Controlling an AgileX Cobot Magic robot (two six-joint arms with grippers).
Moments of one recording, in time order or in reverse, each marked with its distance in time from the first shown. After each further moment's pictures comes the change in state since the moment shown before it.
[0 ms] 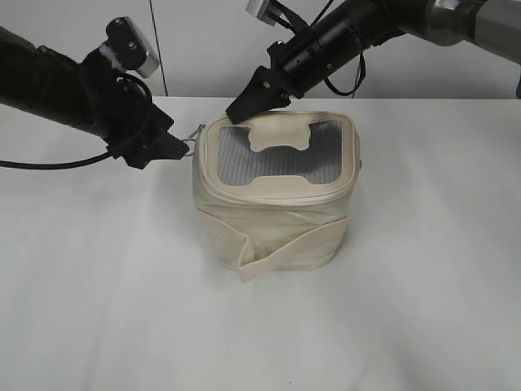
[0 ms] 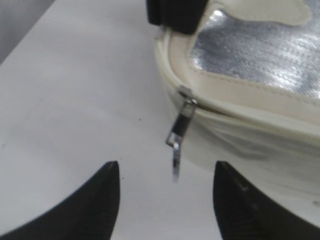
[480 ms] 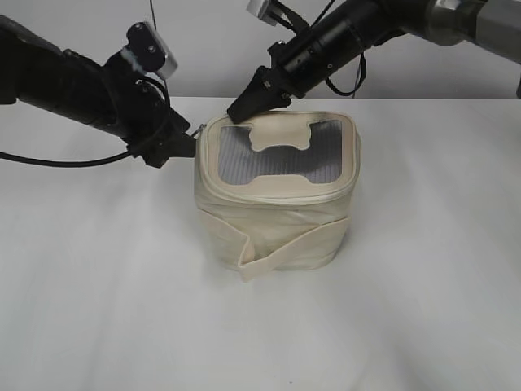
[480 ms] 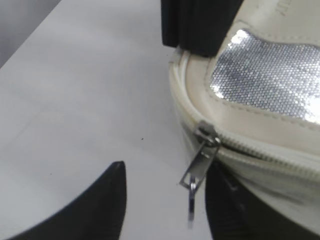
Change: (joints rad) left arm -0.024 0.089 -0.084 -0.016 0.003 0.002; right arm 0.000 0.000 0.000 0.000 0.000 0.007
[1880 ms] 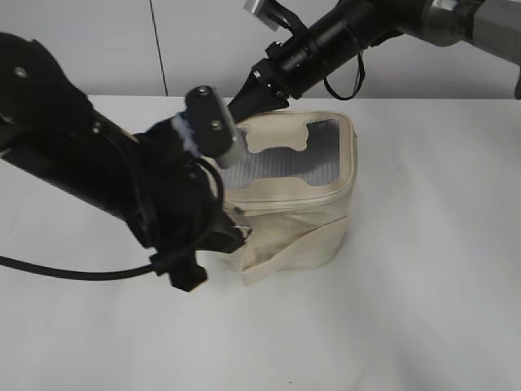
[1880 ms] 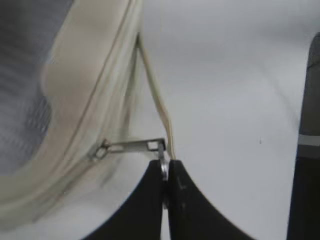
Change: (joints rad) left arm -0.383 -0.318 0.288 0.406 0.022 -0.585; right arm 0.005 0.000 0.000 0.008 0.000 0.192
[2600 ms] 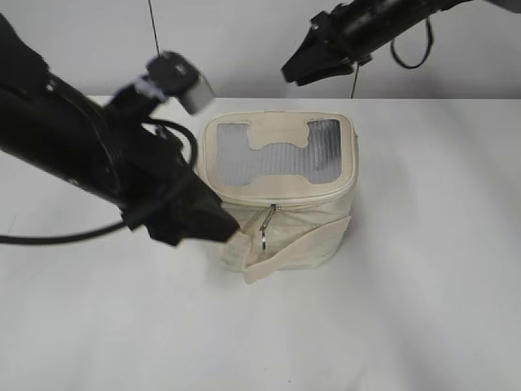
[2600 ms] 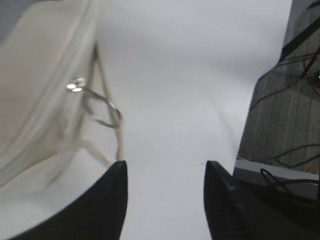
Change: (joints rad) left arm 0.049 -0.058 -0.012 -0.091 0.097 -0.156; right arm -0.128 -0.072 0.003 -0.045 -0.001 0.147
